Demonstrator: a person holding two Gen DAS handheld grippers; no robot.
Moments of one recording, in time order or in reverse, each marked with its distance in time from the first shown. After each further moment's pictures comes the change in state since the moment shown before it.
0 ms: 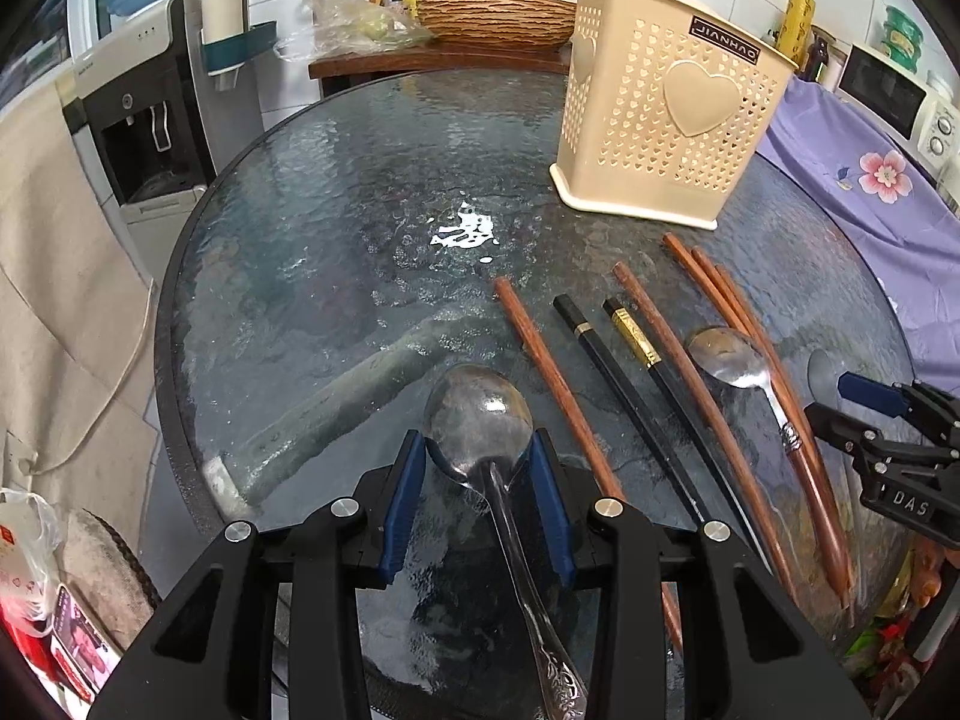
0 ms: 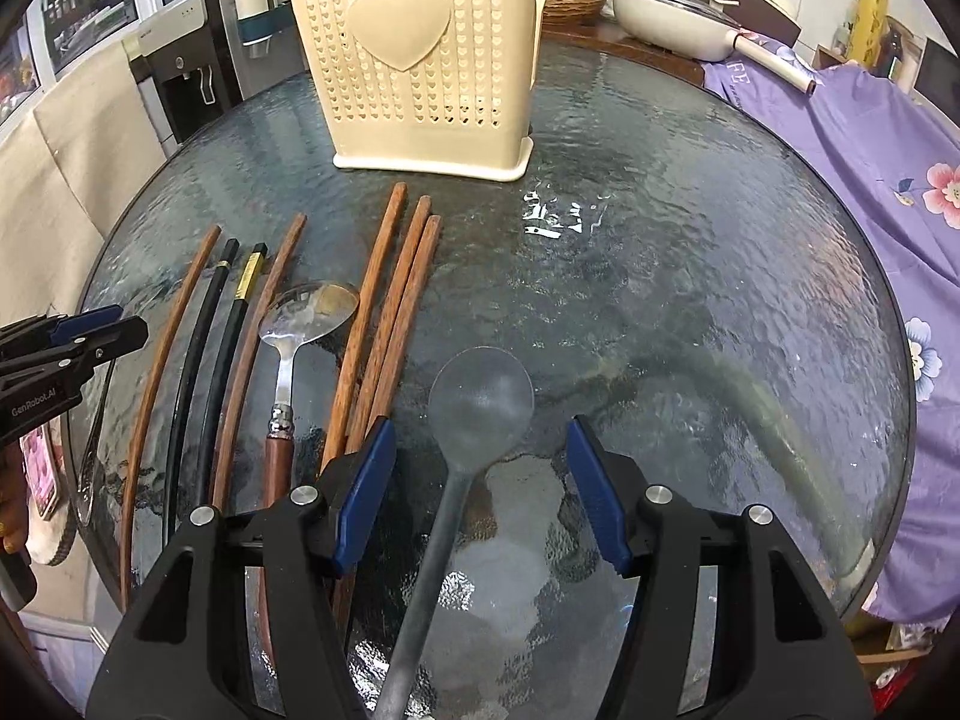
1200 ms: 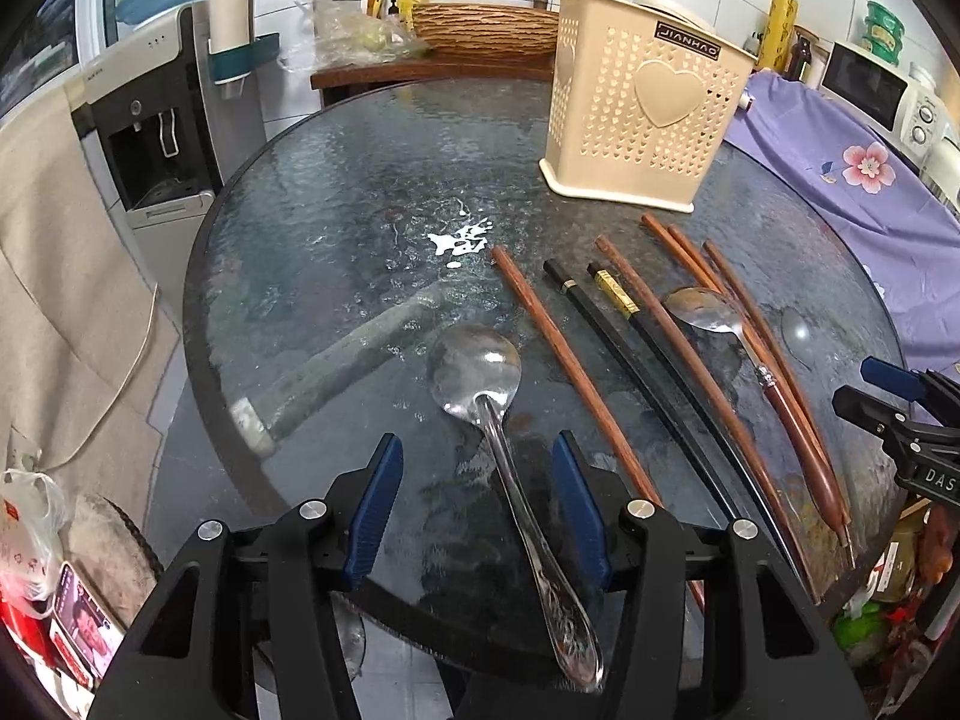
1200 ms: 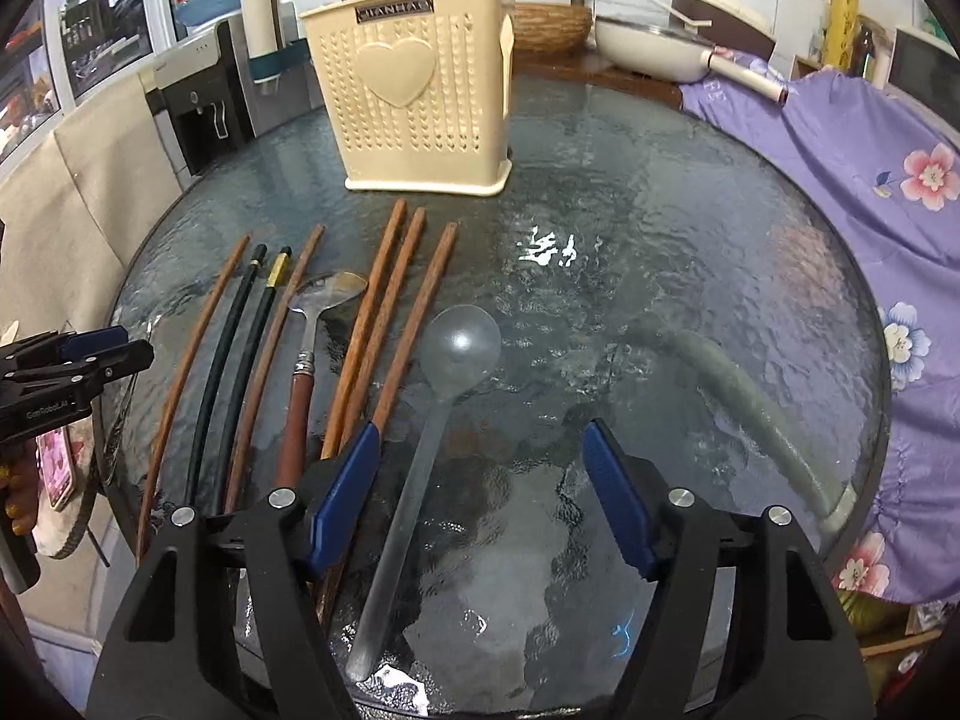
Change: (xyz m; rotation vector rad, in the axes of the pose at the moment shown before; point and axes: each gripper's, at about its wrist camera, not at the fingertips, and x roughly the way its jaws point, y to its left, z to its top) left arm -0.024 -0.001 -0.028 0.026 -0.032 0.003; right arm -0.036 -0.012 -0.035 0.033 -0.094 0.028
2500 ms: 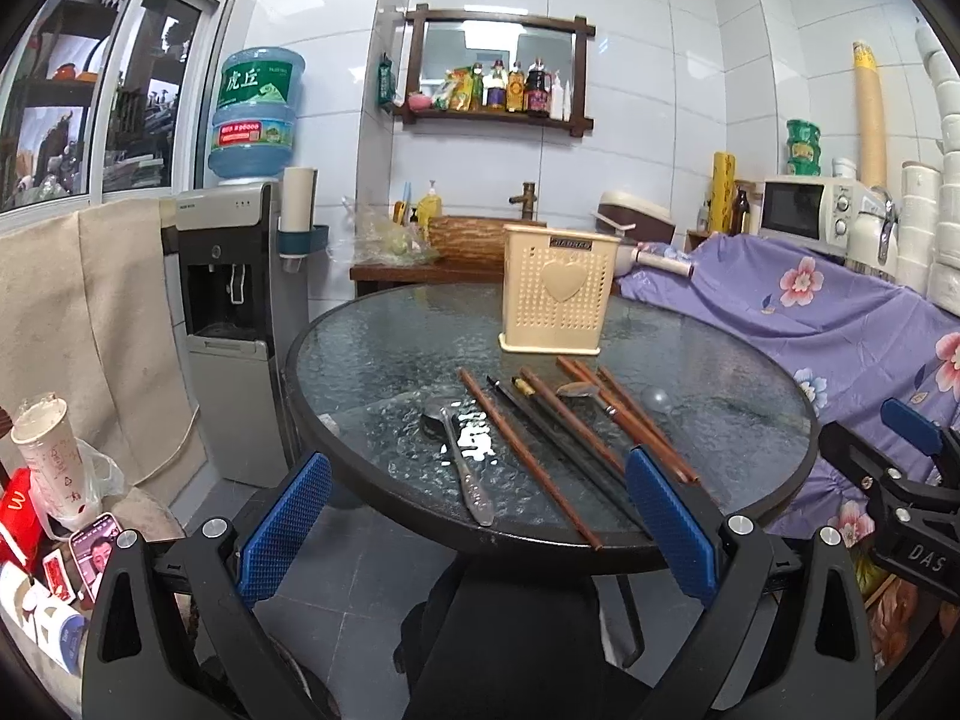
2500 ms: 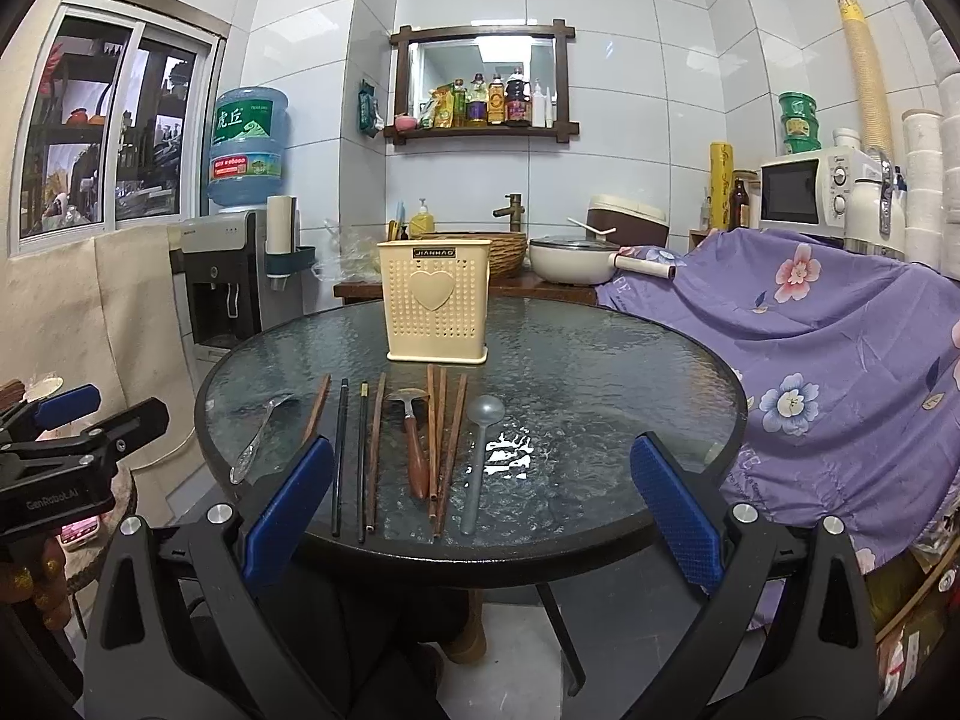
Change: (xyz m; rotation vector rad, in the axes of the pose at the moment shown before) left arm -0.142 -0.039 -0.132 -0.008 -0.553 0.036; right arm -0.160 0.063 -0.135 0.042 -0.606 -0.147
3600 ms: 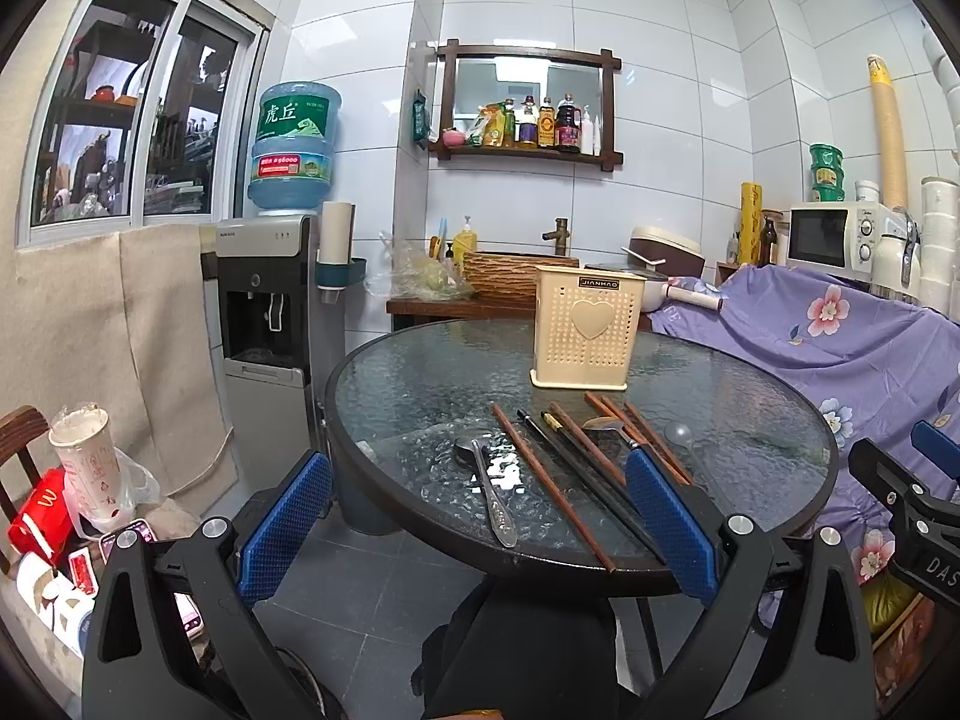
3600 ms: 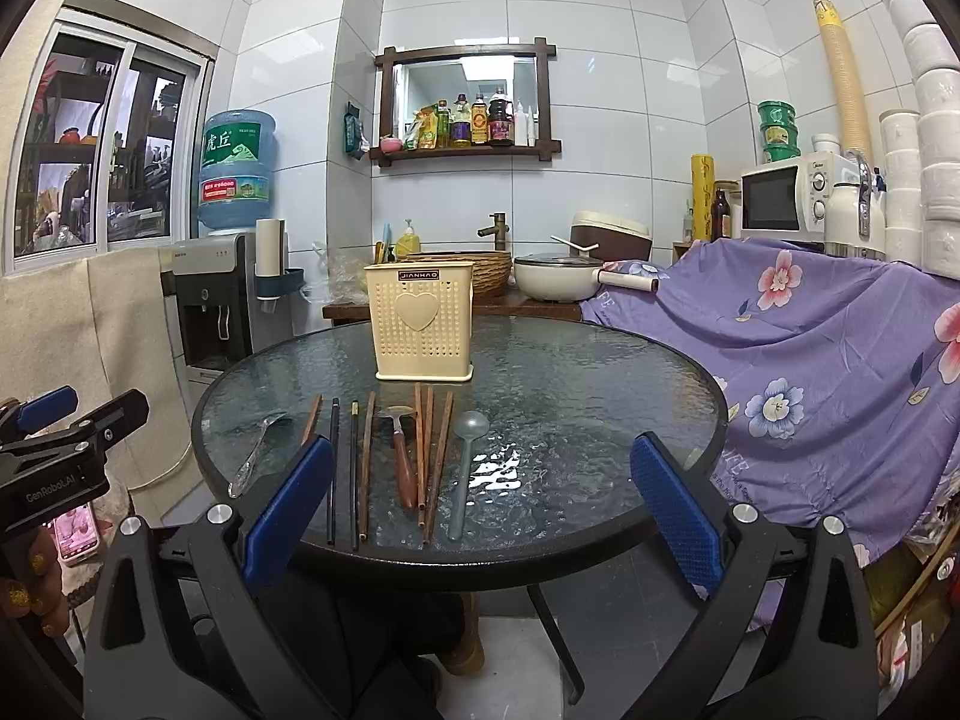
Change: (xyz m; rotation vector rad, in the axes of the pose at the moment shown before) left arm -0.024 -0.006 0.002 -0.017 -0.106 0.089; right arm -0.024 -0.007 -0.002 0.031 -0.055 -0.031
